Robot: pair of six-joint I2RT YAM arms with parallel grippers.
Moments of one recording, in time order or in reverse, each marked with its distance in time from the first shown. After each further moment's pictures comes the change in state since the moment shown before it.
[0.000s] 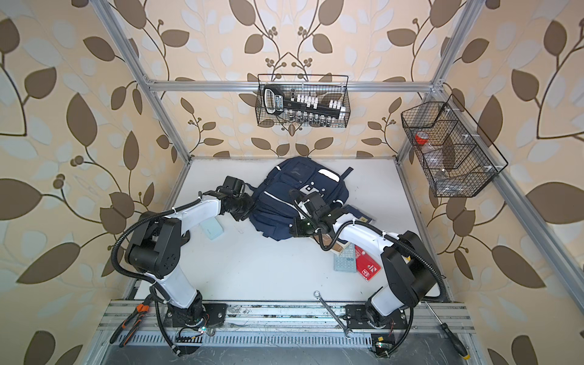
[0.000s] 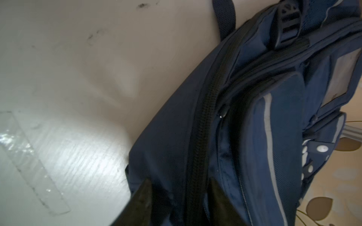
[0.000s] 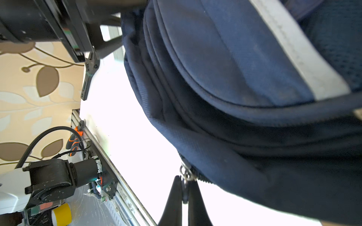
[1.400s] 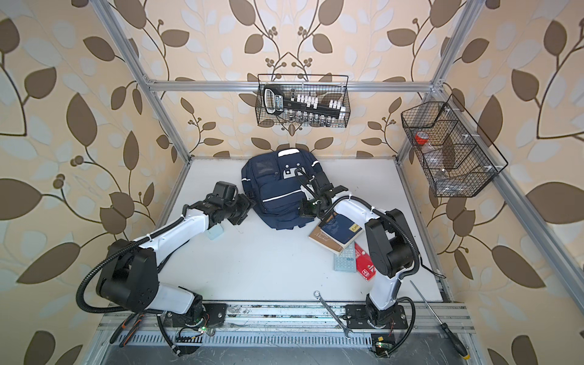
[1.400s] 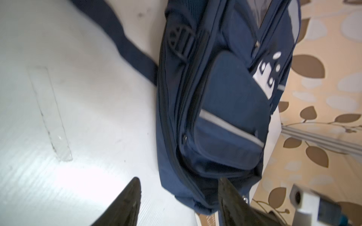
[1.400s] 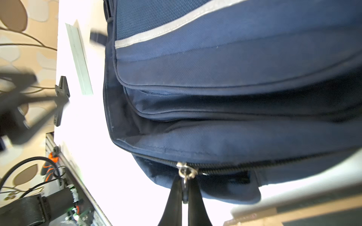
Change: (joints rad) left arm -0.023 -0.257 -0.129 0.052 -0.058 -0.132; right arm -0.178 0.238 0.282 -0.149 -0.007 -0.187
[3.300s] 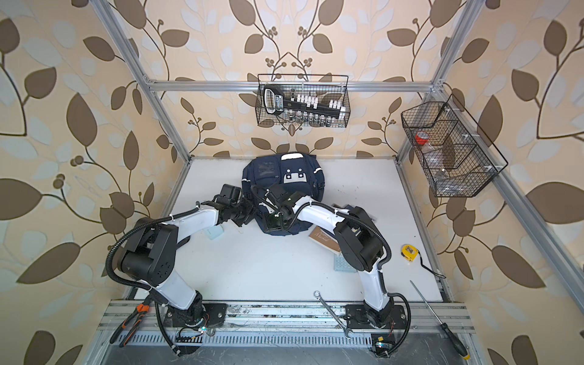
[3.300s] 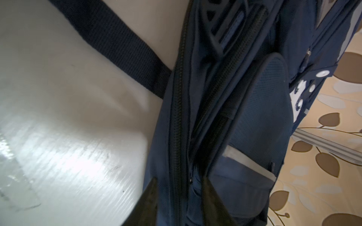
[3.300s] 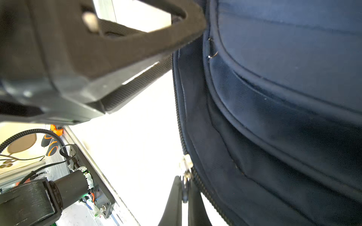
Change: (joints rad) left arm 0.019 0.175 -0.040 0.144 0.109 -0.042; right arm 0.329 0.231 0.279 -0.091 0.046 0.140
